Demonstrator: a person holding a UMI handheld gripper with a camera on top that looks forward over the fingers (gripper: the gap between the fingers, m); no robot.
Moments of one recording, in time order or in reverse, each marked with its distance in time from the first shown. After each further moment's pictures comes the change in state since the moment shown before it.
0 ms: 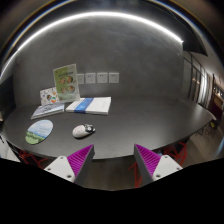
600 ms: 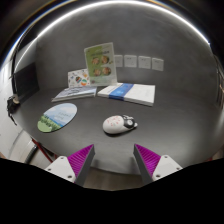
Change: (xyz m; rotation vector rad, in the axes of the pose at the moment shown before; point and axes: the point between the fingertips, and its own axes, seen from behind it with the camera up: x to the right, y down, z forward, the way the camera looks) arm -0.135 0.043 0.104 -0.094 -0.356 -0.136
